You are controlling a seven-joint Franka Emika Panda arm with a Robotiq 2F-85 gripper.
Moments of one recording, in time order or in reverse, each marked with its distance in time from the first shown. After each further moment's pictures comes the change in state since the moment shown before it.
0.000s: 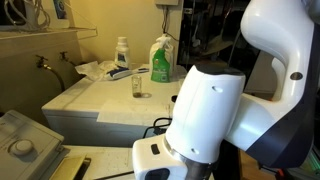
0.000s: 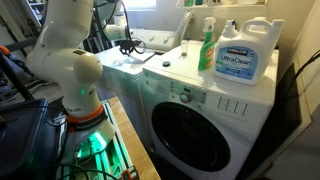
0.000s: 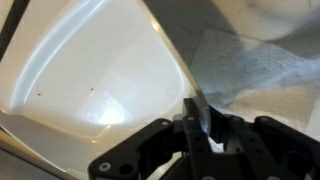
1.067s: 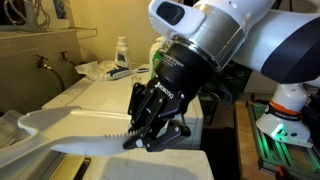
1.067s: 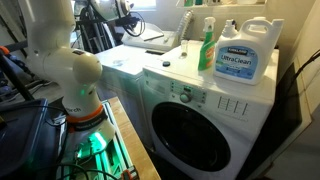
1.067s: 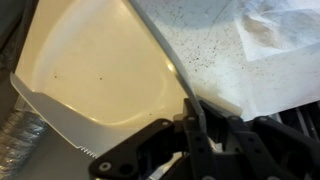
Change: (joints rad) arm -0.012 -0.377 -0.090 -0.141 -0.007 0.117 0.367
